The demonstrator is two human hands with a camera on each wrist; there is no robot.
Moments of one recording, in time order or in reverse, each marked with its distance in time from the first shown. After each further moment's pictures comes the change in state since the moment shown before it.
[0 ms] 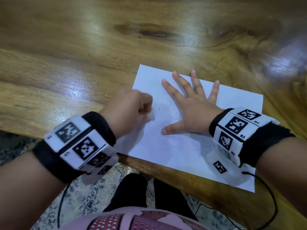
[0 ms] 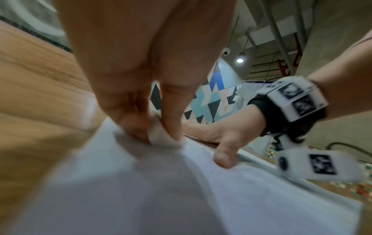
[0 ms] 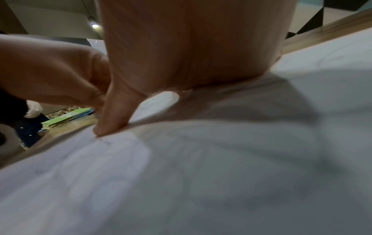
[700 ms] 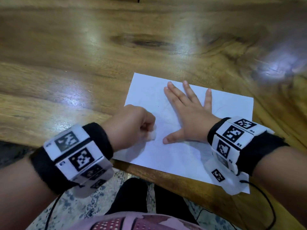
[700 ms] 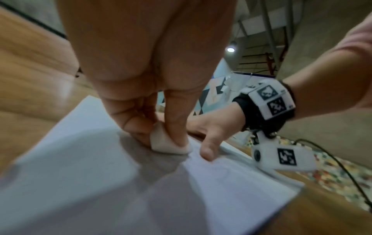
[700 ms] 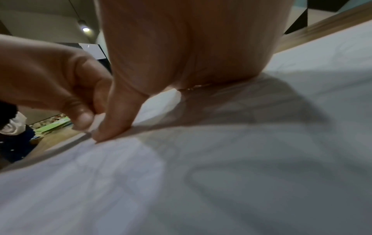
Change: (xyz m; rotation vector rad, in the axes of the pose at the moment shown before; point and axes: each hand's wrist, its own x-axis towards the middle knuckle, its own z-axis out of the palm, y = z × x) left_hand -0.006 0.013 0.005 0.064 -0.213 0.124; right_hand -0.009 0.009 0.006 0.052 0.038 -0.040
